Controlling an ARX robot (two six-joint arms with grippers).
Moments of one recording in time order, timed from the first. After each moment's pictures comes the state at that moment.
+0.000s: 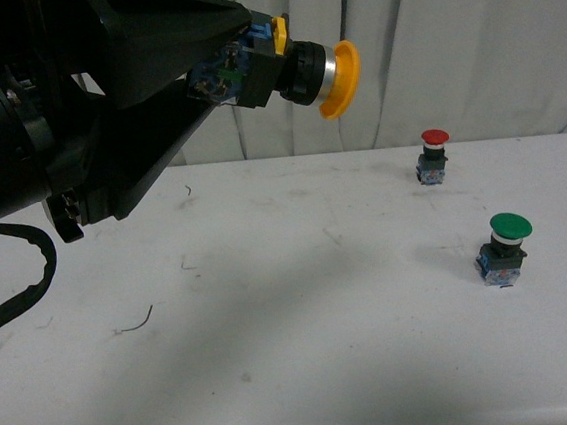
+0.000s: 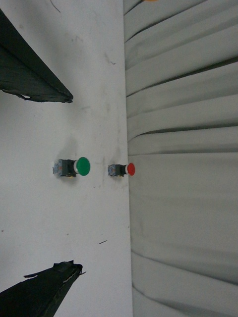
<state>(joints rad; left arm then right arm) -0.34 1.48 0.48 1.07 0.43 -0.96 -0.13 0.20 0.02 0.19 -0.26 0.06</state>
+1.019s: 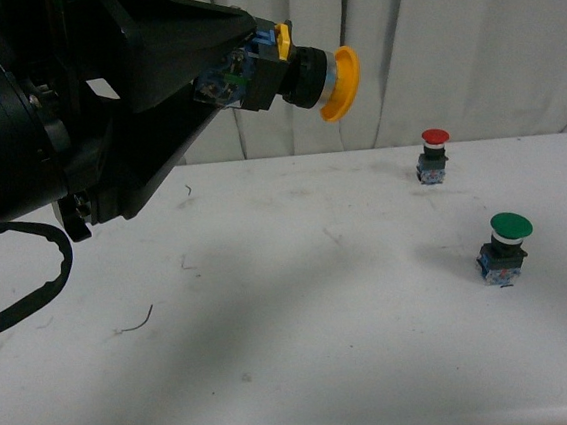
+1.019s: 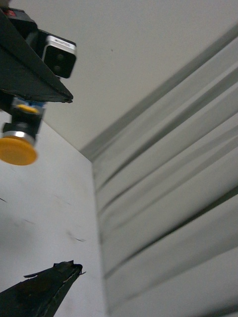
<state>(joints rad) -0.35 1.51 0.49 1.08 0.41 -0.96 0.14 1.58 0.56 1.29 -0.56 0.68</state>
